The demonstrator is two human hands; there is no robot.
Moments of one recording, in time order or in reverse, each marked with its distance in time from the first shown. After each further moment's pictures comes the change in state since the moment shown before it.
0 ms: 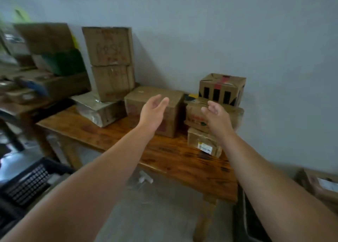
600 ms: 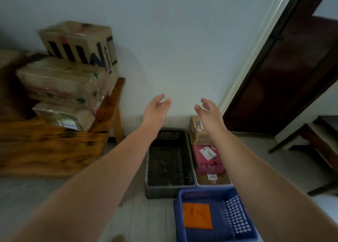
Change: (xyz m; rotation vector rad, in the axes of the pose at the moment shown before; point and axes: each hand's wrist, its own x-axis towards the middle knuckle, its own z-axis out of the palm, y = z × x) left_hand -0.148 -0.009 0.460 -0.139 -0.517 -0.188; right_hand -0.014 0.181 -0.416 -0.219 0.338 0.328
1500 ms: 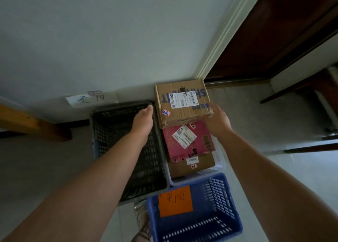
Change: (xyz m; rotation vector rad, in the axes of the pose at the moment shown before) left_hand 0.321 -0.264 0.256 0.228 -0.109 -0.653; right_hand 0.342 0.313 -0.061 -0.361 -0.083 0.501
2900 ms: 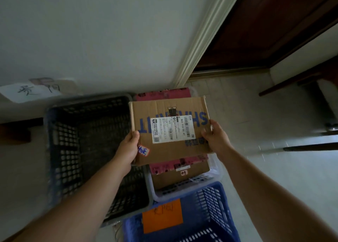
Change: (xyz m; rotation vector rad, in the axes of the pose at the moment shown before) left_hand 0.090 -0.131 0.068 -0.095 -0.032 -0.230; right_hand 0.096 0.157 0.044 0.212 -0.039 0.198
